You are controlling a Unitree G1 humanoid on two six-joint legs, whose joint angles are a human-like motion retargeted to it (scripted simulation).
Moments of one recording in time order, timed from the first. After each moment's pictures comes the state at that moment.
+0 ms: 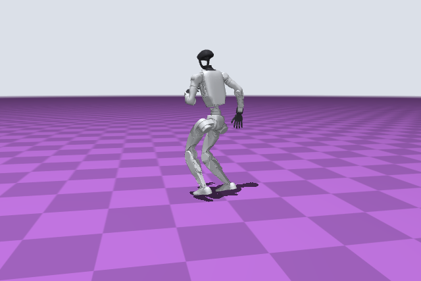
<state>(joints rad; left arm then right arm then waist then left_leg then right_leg) -0.29 0.33 -0.40 -0.34 -0.21 -0.29 -0.52 0.25 -0.72 0.28 0.80 -0.18 -0.26 0.41 -0.23 -0.15 0.17 -0.67 -0.20 -0.04 1.23 -0.39 -0.14 -0.56 -0.05 0.13 1.31 -0.54 0.06</state>
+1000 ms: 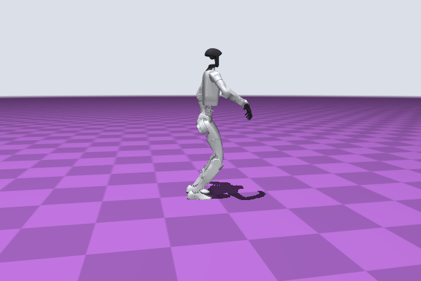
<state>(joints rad) 0.35 0.44 -0.34 0.84 0.00 -0.19 -0.66 -0.46 -0.72 0.83 0.47 -0.08 -0.28 0.40 0.24 -0.08 -0.31 -0.67 -0.10 0.10 0.97 -0.63 0.07 -0.74 0.07 0.11 1.00 -0.57 0.17</state>
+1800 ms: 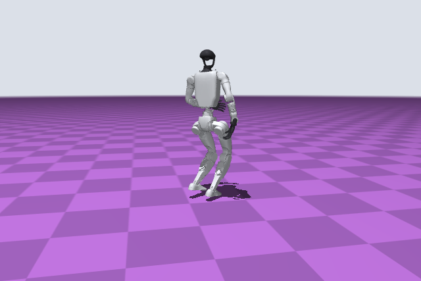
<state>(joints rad) -0.23 0.34 -0.58 0.27 -0.08 -0.32 -0.49 0.28 -0.39 0.49 1.09 -0.04 -0.15 0.50 0.20 -0.03 -0.04 -0.64 -0.07 -0.03 1.39 -0.64 0.03 -0.61 0.15 -0.04 1.20 -0.55 0.05</state>
